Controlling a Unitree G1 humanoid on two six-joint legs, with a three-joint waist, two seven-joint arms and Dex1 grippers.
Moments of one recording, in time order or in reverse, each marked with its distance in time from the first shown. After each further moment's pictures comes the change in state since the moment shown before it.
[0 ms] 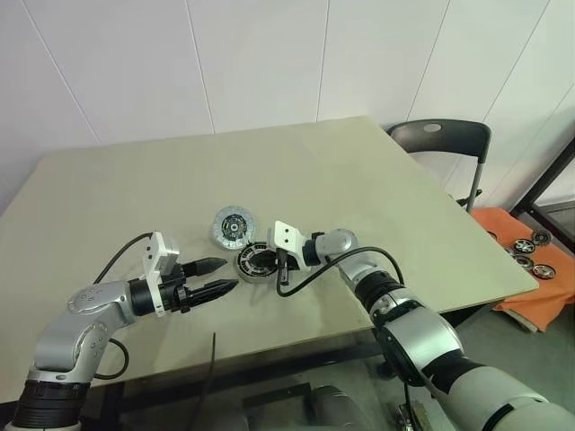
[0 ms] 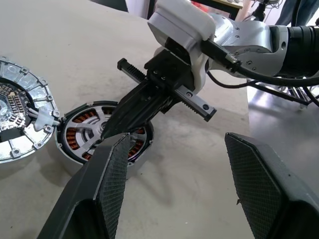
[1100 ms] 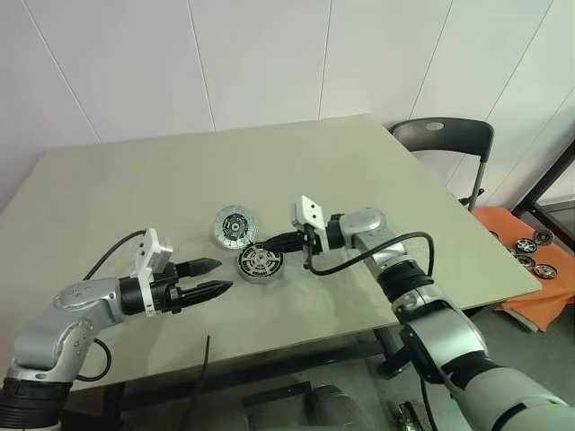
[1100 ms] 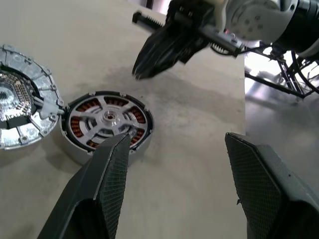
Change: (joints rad) left arm -0.002 0.077 0.001 -0.019 -0.071 0.034 0.007; right arm 0.021 -0.084 -0.039 -0.278 0.196 0.211 0.233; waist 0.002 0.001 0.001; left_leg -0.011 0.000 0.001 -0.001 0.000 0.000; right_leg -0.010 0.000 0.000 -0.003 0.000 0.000
